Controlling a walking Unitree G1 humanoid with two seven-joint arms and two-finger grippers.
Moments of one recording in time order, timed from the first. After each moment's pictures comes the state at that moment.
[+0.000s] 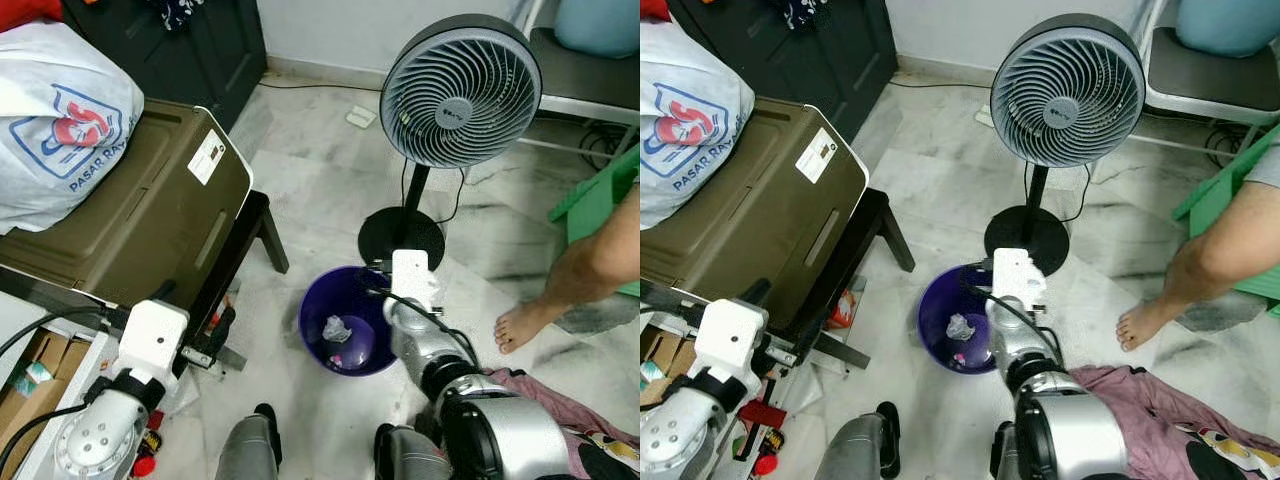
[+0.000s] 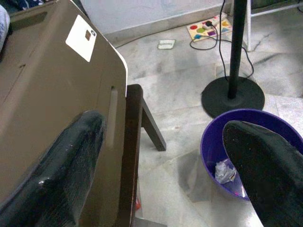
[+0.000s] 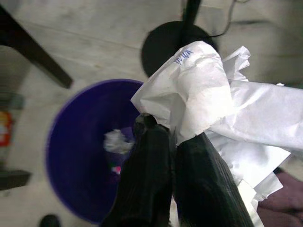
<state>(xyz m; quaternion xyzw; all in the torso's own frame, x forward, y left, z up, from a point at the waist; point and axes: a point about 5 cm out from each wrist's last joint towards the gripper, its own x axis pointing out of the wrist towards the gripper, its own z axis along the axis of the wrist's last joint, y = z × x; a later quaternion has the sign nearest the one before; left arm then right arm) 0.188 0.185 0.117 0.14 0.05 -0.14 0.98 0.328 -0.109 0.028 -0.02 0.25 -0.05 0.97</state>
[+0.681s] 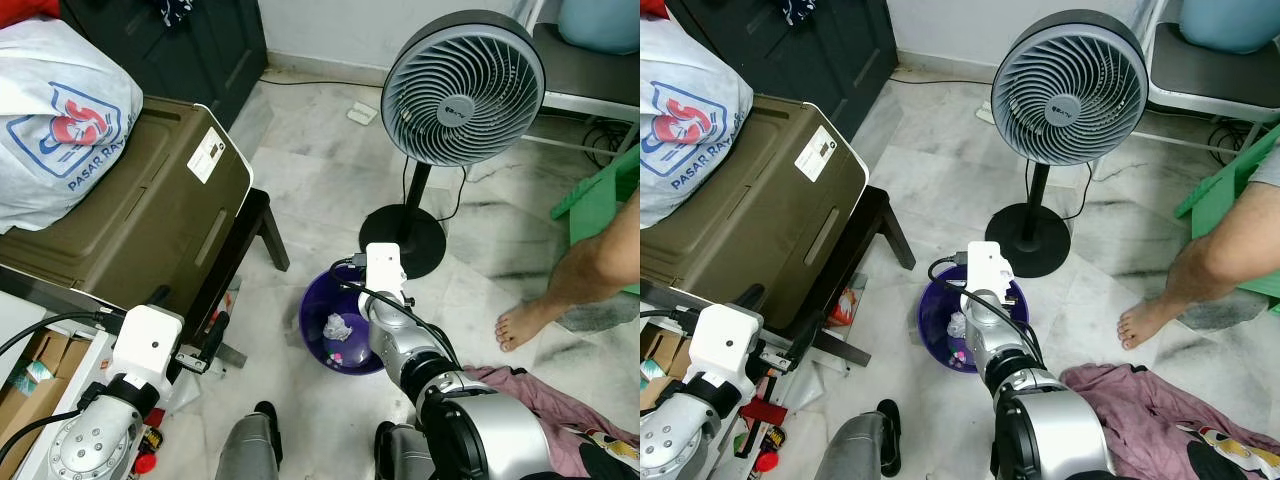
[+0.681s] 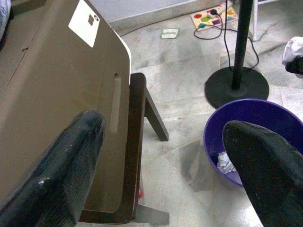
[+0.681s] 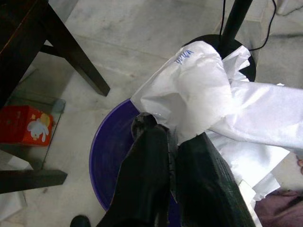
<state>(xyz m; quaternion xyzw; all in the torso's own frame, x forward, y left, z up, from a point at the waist) 0.183 0.191 0.113 0.14 0.06 -0.14 0.98 0.331 -0.078 0.037 -0.01 0.23 0.00 0.97</state>
